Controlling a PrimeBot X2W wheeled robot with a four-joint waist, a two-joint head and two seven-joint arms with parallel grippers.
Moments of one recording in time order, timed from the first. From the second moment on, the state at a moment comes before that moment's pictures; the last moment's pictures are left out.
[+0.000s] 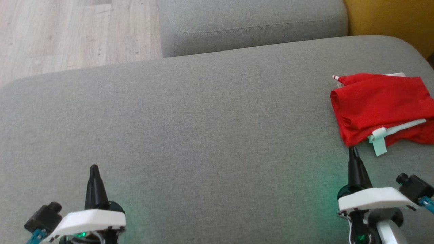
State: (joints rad) left arm -0.01 0.04 -0.03 0.27 -0.81 -0.09 -0.14; right arm -0.05 -0.05 0.04 0.35 0.73 0.13 -0.15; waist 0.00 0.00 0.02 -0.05
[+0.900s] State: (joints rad) left arm -0.02 0.04 0.00 0.27 -1.06 -0.10 -0.06; right arm -0.05 -0.05 0.00 0.33 1.01 0.13 -0.08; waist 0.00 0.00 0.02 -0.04
